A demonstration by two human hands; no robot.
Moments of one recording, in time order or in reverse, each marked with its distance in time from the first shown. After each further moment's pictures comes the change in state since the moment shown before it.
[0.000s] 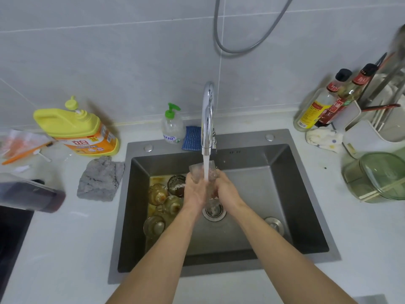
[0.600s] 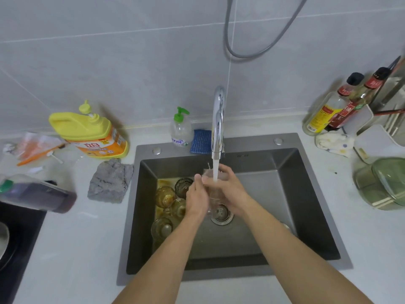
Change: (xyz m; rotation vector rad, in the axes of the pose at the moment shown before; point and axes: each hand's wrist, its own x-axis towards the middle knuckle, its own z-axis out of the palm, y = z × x) left_hand 0.031 -0.036 -0.022 0.179 0.134 0.087; right_hand 0.019 -0.002 0.004 0.286 -0.125 -0.014
